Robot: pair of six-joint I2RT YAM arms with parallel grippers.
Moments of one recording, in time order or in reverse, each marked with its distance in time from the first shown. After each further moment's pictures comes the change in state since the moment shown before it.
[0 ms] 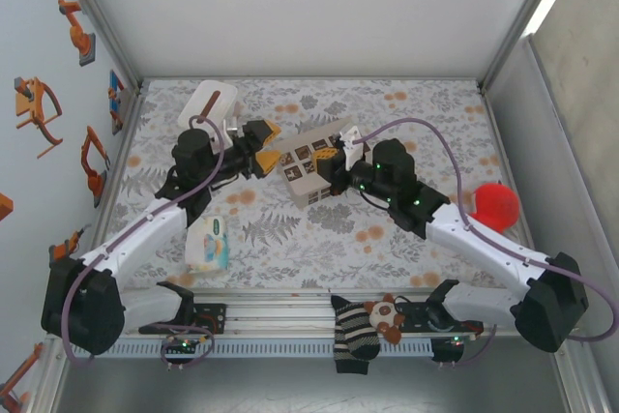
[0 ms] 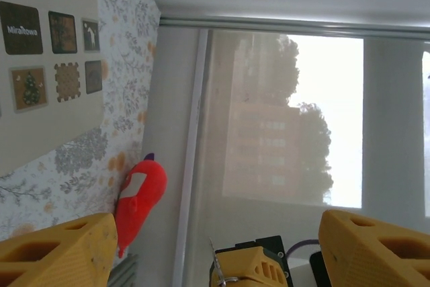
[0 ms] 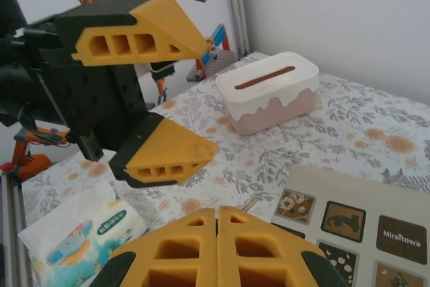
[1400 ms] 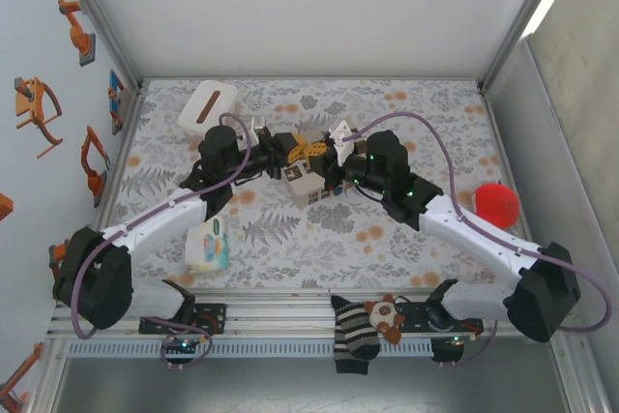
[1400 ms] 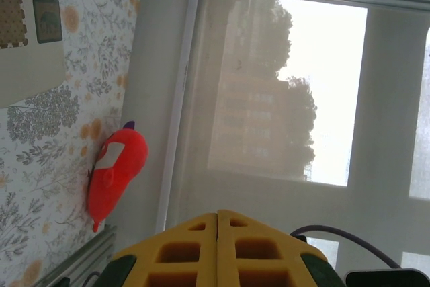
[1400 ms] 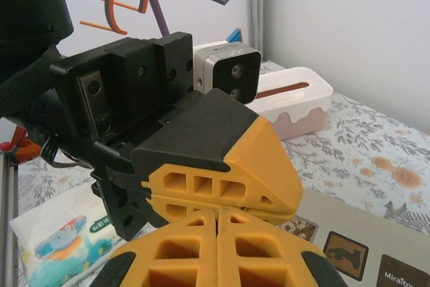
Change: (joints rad) left arm -0.134 0.133 0.069 0.097 -0.022 -0.086; right arm 0.000 0.070 0.073 -0.008 -0.051 -0.113
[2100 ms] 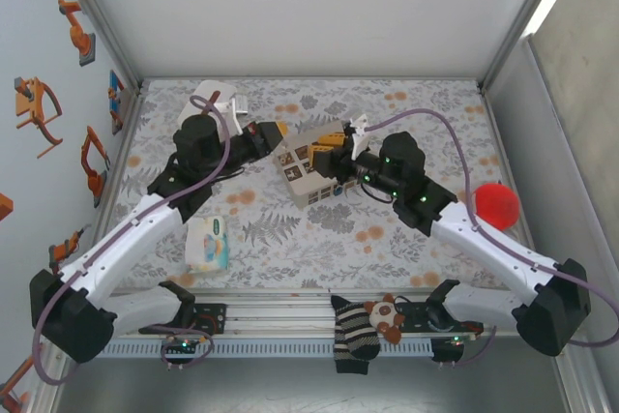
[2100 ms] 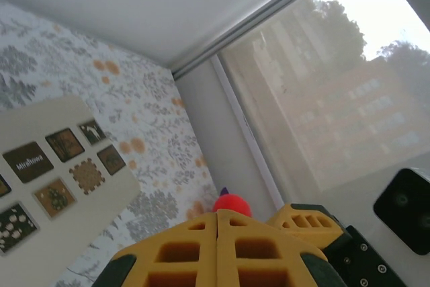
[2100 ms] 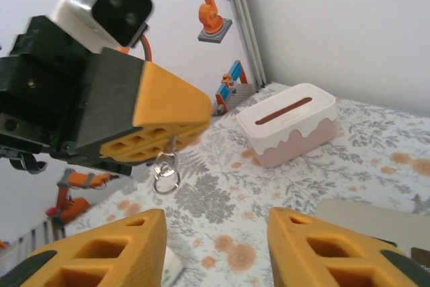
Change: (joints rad) left arm -0.002 -0.207 0.164 -0.415 -0.219 0.755; right arm -0.015 -0.092 -0.018 0.029 0.017 0.269
